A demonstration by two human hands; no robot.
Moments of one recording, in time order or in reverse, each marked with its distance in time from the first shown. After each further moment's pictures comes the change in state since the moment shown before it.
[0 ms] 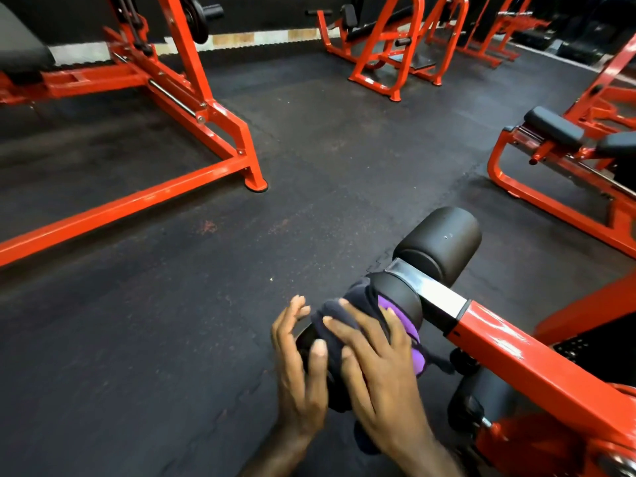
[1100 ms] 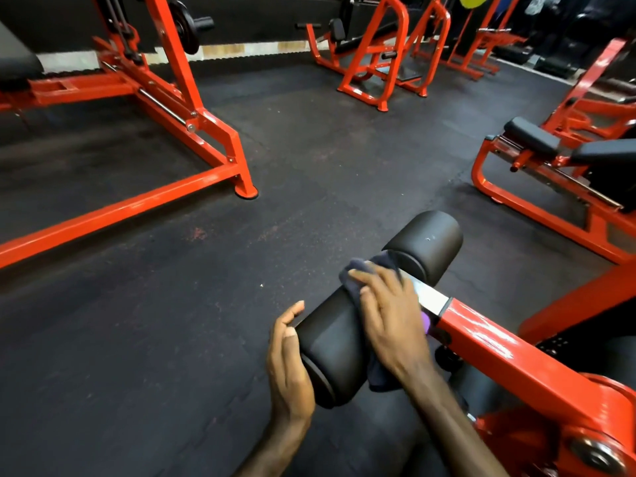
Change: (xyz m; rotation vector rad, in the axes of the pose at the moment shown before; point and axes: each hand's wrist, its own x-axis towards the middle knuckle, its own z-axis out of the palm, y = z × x) left_hand 0.005 -0.001 0.010 -0.190 0.123 -0.242; right_hand 0.050 0.052 -0.015 -0.017 0.119 0.202
